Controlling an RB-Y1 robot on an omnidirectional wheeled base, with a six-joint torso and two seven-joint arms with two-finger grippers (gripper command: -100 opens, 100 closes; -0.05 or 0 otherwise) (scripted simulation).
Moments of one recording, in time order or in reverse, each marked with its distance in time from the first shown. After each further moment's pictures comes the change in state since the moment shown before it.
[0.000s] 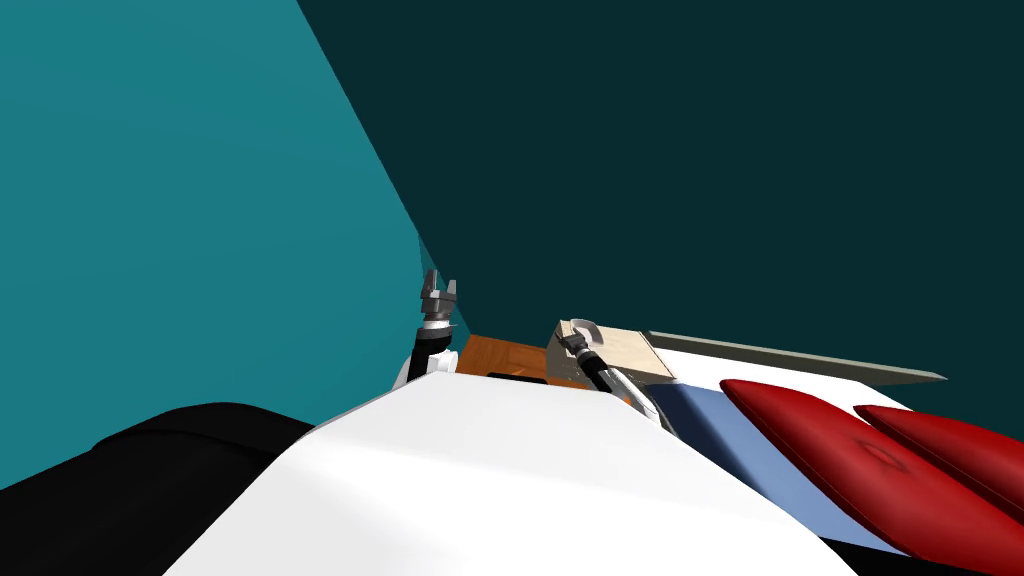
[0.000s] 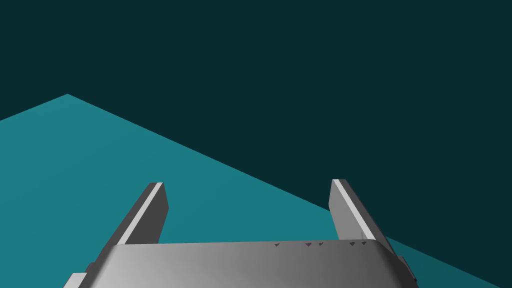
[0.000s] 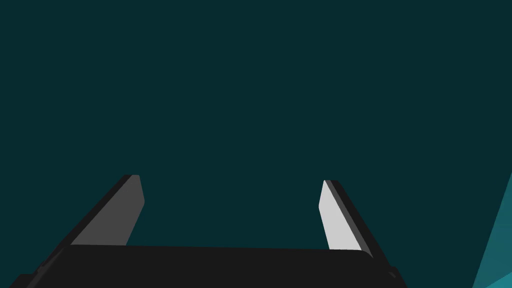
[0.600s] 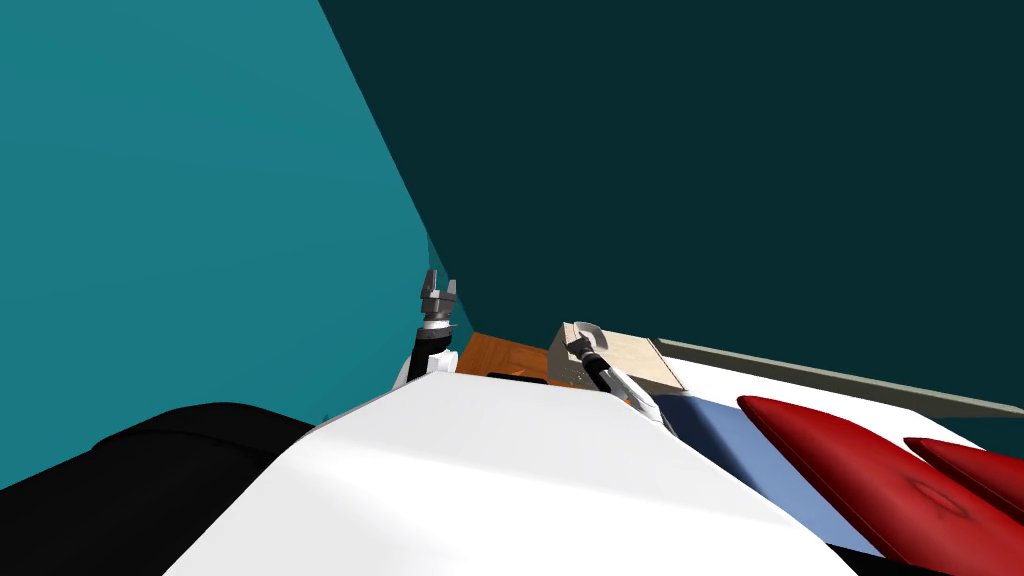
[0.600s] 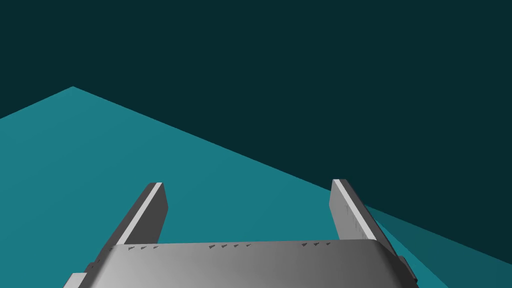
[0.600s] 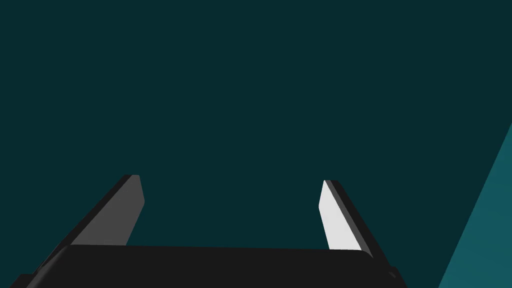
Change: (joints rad) left arm 0.000 0.000 0.000 0.000 0.000 0.000 0.000; right arm -0.067 -0.044 0.029 0.165 0.122 0.063 0.101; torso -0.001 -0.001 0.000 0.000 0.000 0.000
